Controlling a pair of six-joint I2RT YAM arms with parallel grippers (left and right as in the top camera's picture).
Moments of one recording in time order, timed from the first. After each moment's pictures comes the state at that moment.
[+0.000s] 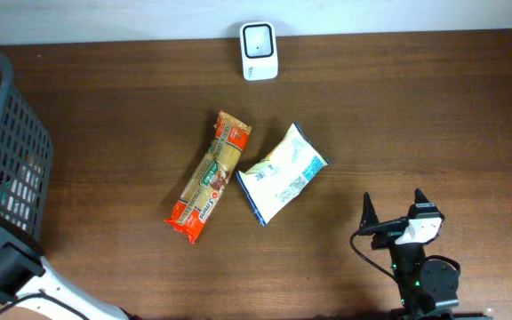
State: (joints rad) left arm 0.79 2.18 1.82 -0.94 0.04 0.38; right arm 0.10 0.01 0.01 -0.07 0.05 0.05
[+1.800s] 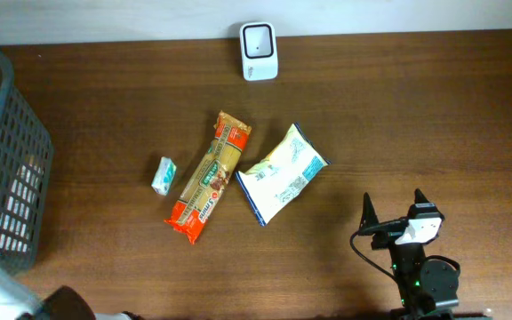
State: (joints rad) left arm 0.67 1.63 2.09 -1.09 -0.11 -0.02; right arm 0.10 0.01 0.01 -0.07 0.05 0.04
